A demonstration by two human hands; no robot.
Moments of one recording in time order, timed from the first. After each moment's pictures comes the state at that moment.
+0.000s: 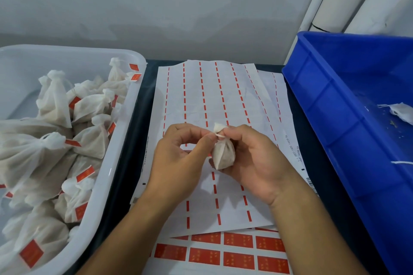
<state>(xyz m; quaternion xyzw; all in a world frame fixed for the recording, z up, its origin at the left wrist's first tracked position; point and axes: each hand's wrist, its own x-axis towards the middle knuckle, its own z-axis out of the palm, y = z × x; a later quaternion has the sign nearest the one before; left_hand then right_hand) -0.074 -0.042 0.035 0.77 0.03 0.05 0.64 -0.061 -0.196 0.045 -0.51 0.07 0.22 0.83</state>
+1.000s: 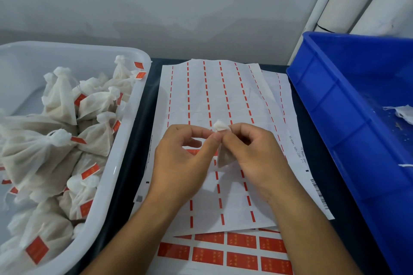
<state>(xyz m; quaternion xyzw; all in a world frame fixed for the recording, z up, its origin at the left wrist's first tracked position) -0.075 -0.042 0.034 0.81 0.04 0.08 0.58 -0.065 -0.189 0.040 -0.81 0.03 0.02 0.58</state>
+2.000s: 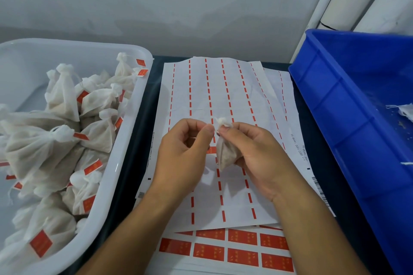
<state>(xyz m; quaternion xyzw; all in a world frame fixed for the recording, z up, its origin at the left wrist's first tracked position) -0.072 -0.041 0.032 0.74 0.05 0.04 0.67 -0.062 -0.188 0.041 -0.70 0.04 0.11 0.70</state>
